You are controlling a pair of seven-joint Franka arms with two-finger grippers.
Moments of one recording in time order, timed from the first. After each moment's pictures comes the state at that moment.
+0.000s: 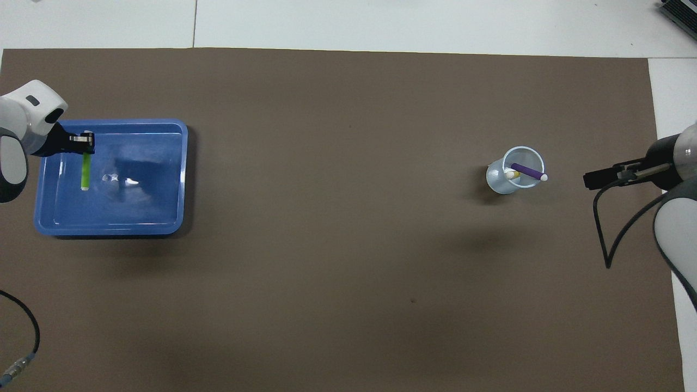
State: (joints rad) left arm 0.23 0.40 -0.10 -1.71 0.05 2.23 0.07; right arm -0.20 -0.04 0.14 -1.85 -0.01 1.88 -0.25
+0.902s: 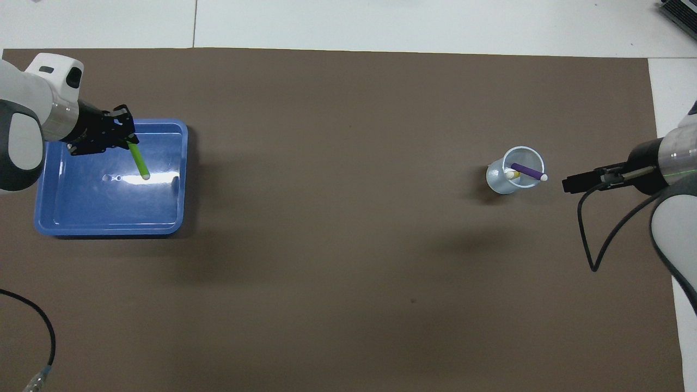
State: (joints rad) left arm 0.10 0.31 -0.12 -1.67 -0.10 2.03 -0.47; right arm -0.19 -0.04 0.14 -1.86 0.12 1.86 -0.25
